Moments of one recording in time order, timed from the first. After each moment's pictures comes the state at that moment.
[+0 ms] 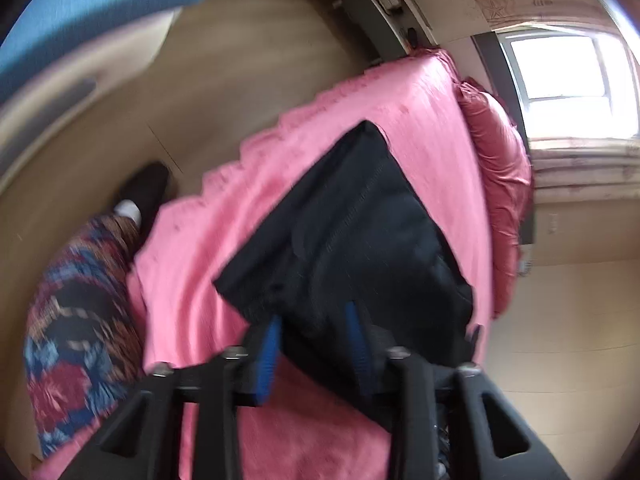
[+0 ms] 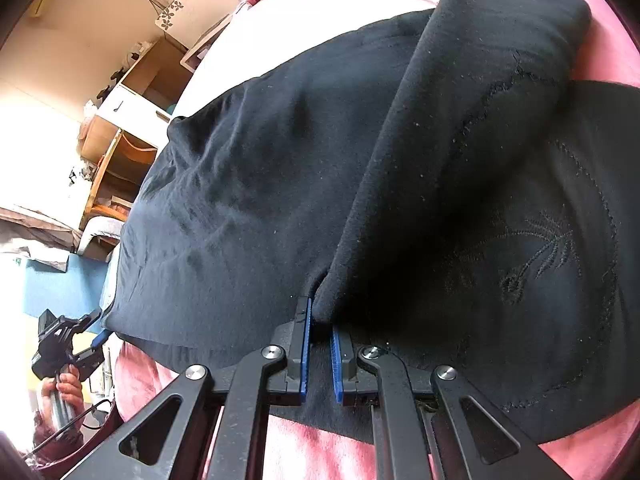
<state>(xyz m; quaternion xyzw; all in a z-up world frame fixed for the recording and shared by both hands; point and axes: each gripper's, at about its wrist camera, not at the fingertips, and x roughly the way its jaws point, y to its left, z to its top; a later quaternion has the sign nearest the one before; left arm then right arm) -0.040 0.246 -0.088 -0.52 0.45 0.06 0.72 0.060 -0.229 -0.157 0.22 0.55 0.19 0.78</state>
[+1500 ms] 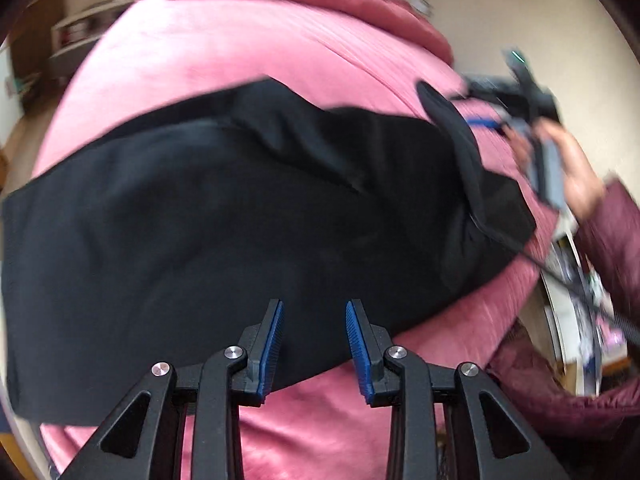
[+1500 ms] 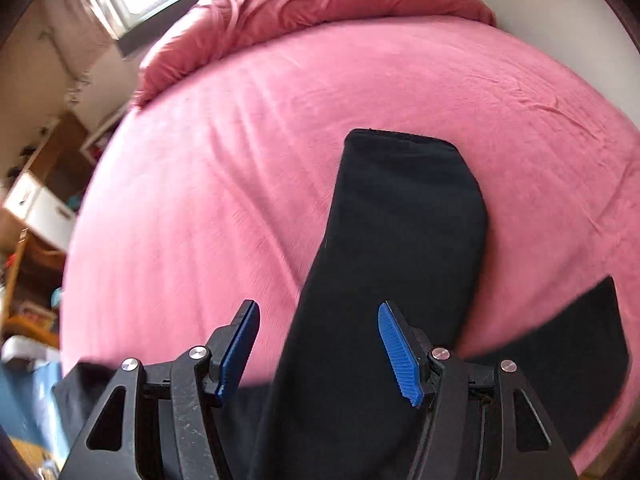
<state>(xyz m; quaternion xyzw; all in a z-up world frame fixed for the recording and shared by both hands) 0.027 -0.016 -0.053 -0.06 0.54 -0.22 0.81 0.209 -0.357 -0.065 0.18 0.49 -0.04 0.85</state>
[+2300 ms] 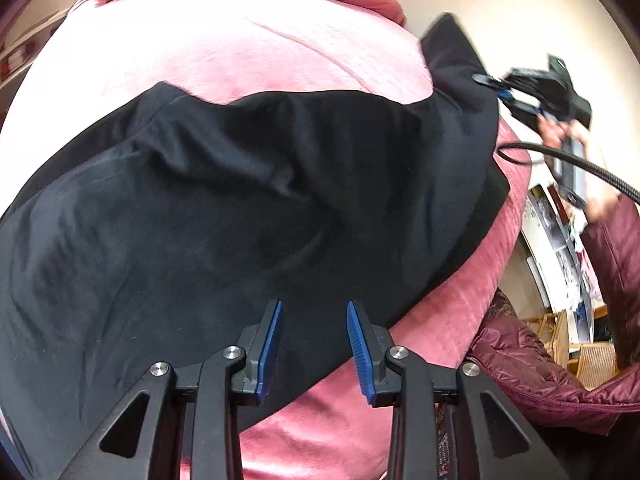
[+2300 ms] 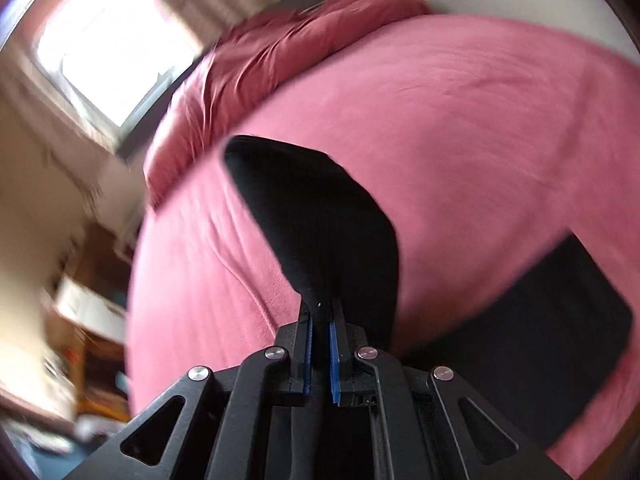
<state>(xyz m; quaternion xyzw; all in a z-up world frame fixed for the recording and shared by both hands) 0.053 -0.085 -0.050 -0.01 0.56 -0.30 0.77 0.091 -0.476 -0.028 0.37 0.37 -0.04 0.85</state>
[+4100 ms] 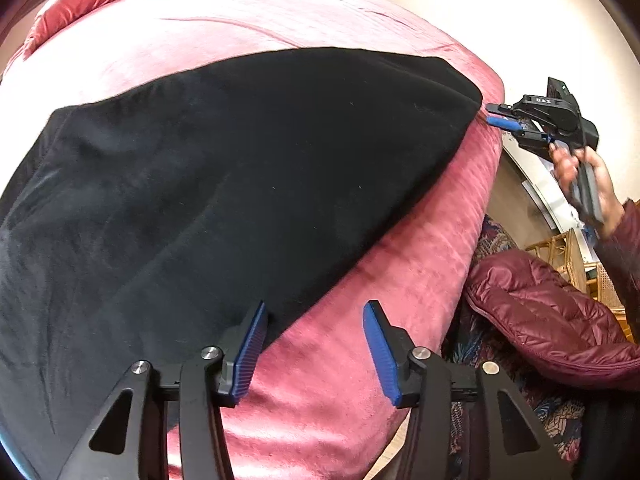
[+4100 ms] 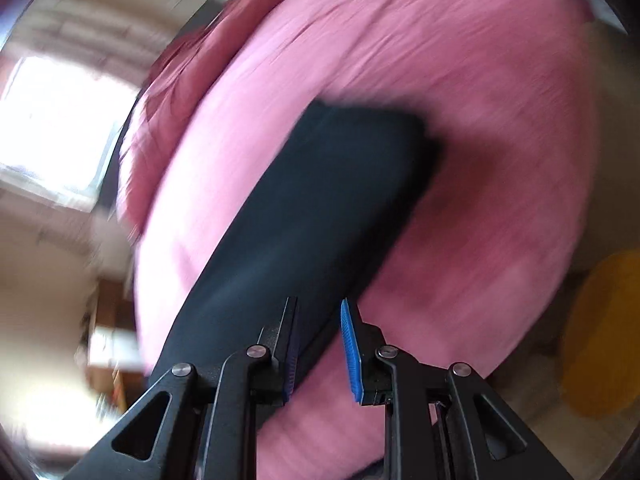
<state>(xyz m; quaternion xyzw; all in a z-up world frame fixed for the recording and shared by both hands) 0.018 -0.171 -0.075 0.10 0.56 -0.36 0.74 -0.109 -0.555 -0.117 0.49 0.40 -0.04 0.77</state>
